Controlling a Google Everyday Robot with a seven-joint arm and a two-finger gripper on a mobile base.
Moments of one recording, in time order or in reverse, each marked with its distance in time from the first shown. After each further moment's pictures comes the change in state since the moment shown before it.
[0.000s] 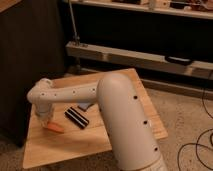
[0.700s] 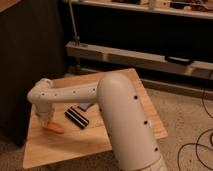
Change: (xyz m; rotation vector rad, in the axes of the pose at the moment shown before) arm -0.001 0.002 0.000 -0.001 -0.001 0.003
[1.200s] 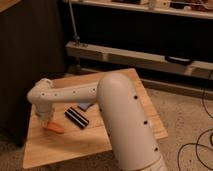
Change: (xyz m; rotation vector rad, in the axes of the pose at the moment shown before) arm 0.000 0.000 0.000 0.000 -0.001 0.000
